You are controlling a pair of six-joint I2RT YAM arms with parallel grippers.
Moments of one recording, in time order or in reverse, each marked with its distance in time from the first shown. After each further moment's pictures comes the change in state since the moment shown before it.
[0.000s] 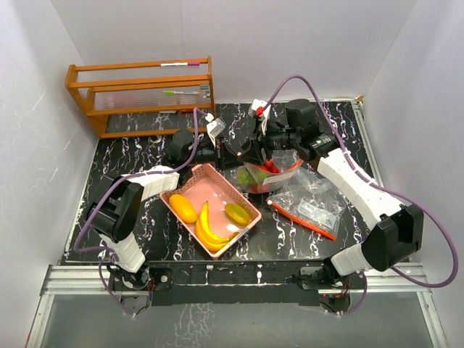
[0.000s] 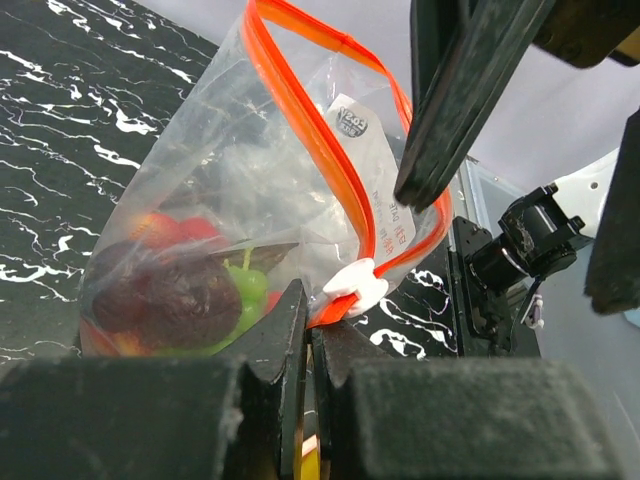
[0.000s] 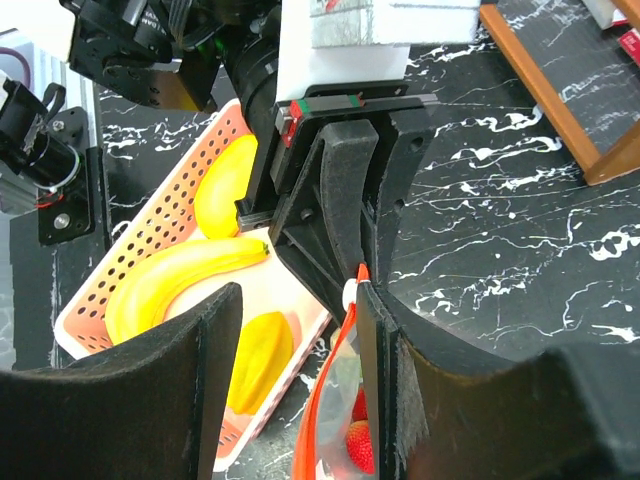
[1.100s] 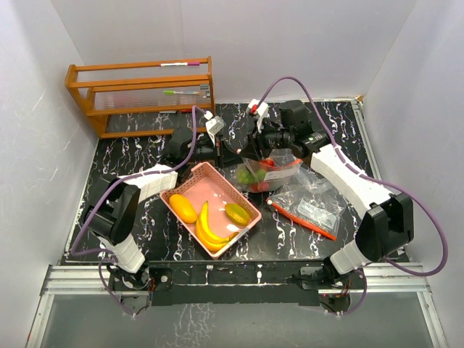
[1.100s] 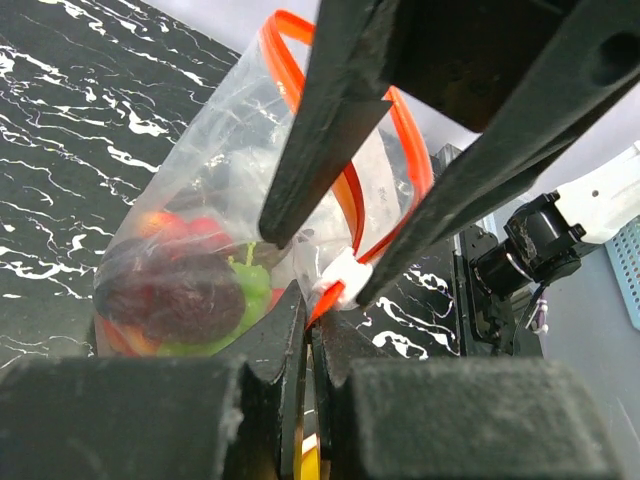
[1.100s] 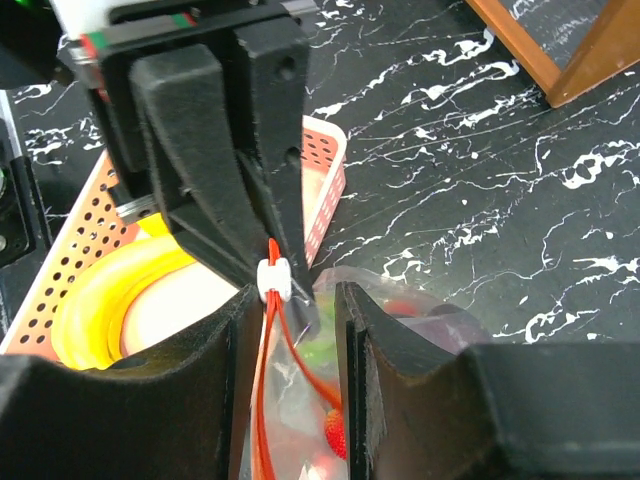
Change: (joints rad) left arm 0.003 -0.026 0.021 -0.079 -0.019 0.027; right arm 0.000 0.080 -0.001 0.010 0.134 0.048
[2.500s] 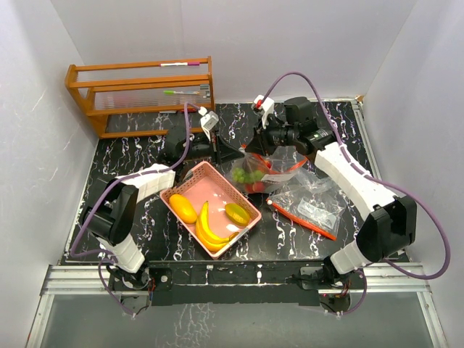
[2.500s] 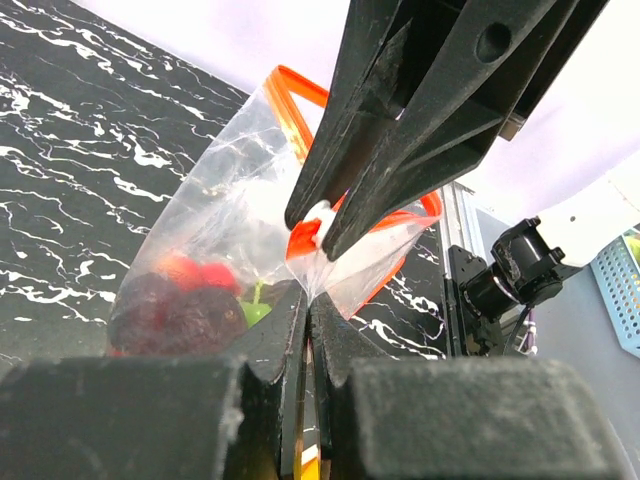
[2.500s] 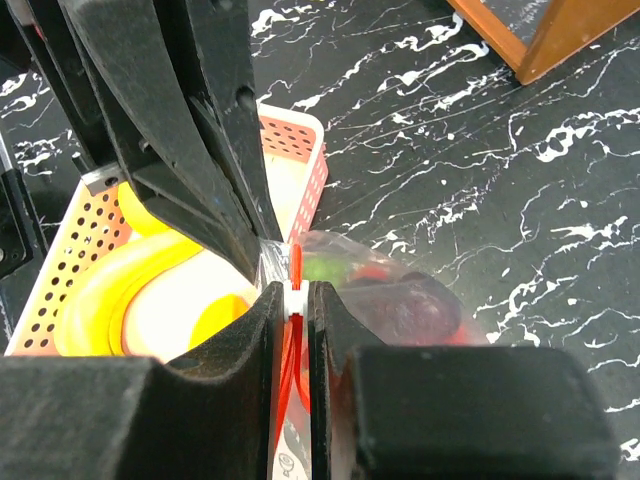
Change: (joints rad) left arm 0.030 -0.013 0.000 0.089 -0.002 -0.083; right arm -0.029 0.000 0.042 -0.069 0.048 0.019
